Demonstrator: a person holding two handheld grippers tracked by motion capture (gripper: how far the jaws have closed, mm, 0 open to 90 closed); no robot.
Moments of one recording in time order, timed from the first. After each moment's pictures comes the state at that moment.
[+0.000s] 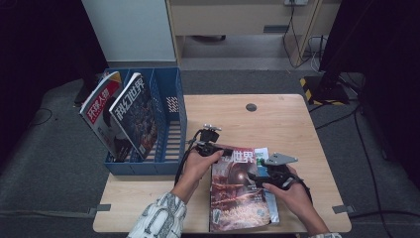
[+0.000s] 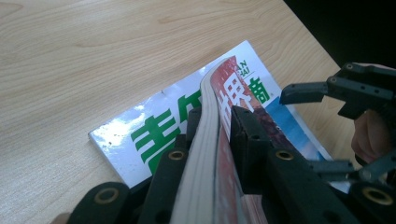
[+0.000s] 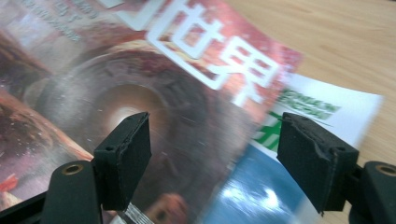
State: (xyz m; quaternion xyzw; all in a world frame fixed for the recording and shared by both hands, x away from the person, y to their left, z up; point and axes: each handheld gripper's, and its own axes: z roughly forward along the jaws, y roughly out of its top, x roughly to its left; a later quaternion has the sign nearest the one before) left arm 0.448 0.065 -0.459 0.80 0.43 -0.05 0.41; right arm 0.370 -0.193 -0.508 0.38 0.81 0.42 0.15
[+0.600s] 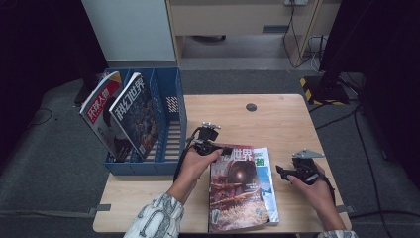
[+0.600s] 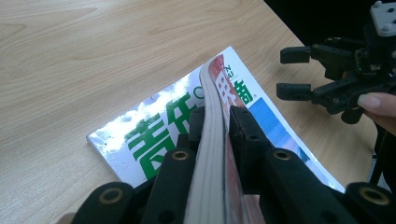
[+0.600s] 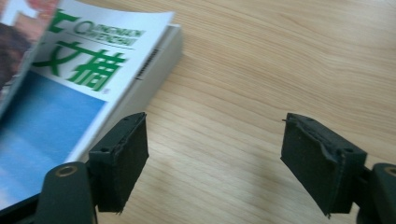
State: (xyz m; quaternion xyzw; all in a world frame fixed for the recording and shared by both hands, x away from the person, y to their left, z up) left arm 0.440 0.067 -0.439 0.81 0.42 -0.05 0.42; right arm 0.388 -0.274 -0.519 0.50 0.77 0.34 0.20
